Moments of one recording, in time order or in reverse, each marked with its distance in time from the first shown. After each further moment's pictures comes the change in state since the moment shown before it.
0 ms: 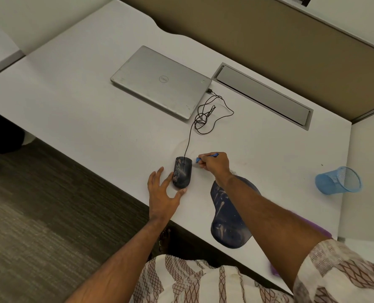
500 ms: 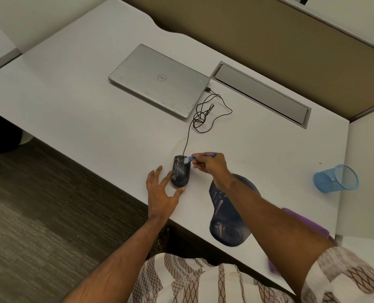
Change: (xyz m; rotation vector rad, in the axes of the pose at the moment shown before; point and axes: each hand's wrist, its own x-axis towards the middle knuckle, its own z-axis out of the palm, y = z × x) left_hand 0.000 -0.001 0.000 -0.003 -0.006 0.006; right_hand -0.016 0.000 -0.004 0.086 -0.146 0.002
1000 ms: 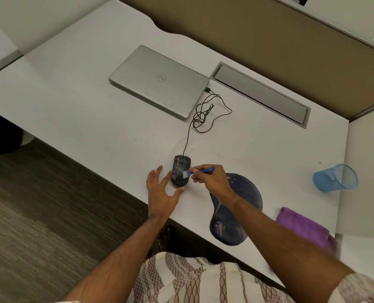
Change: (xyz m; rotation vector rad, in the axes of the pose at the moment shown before) left_hand 0.000 -0.001 -0.001 -0.004 -0.007 0.004; right_hand -0.038 0.030 -0.008 -0.245 -0.085 -0.236
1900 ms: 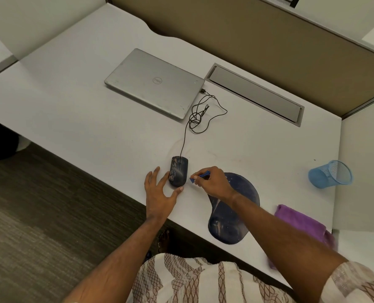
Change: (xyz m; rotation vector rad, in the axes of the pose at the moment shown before) left_hand -0.001 0.000 -0.001 0.032 -0.013 0.017; right_hand 0.005 0.013 -0.013 -0.317 -0.058 -0.046
